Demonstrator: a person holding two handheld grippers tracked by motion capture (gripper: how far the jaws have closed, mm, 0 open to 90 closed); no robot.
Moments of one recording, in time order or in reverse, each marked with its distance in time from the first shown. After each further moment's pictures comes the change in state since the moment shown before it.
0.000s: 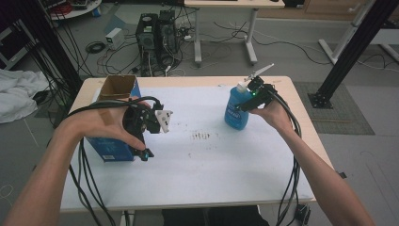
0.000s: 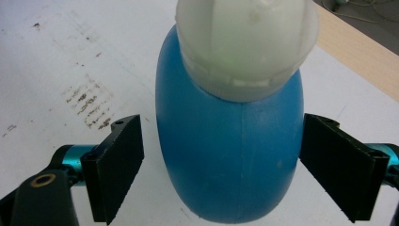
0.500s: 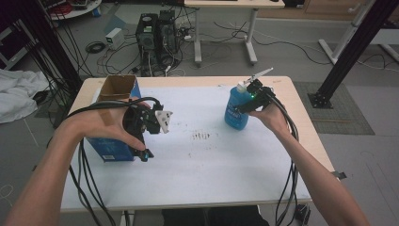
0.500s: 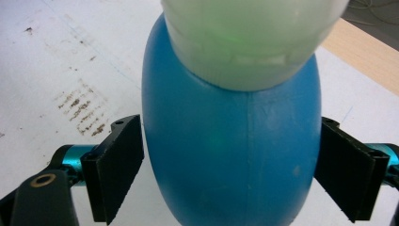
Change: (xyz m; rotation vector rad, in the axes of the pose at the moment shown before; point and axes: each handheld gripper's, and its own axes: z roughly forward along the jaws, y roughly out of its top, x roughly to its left) left arm 0.000 -0.001 0.002 0.002 -0.004 -0.005; right arm 0.000 -0.007 0.011 -0.028 -0.004 0.015
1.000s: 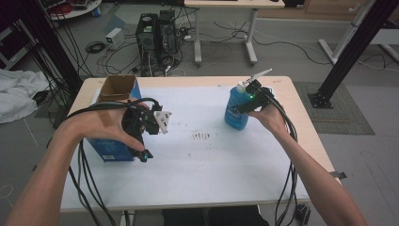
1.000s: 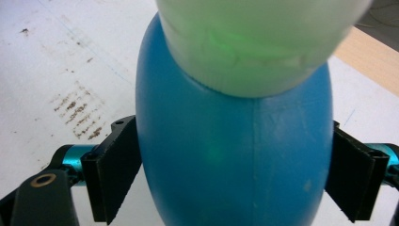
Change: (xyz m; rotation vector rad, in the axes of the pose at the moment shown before) left arm 0.000 -0.003 0.002 -0.004 -0.001 -0.004; right arm 0.001 -0.001 0.006 -0.008 -0.004 0.002
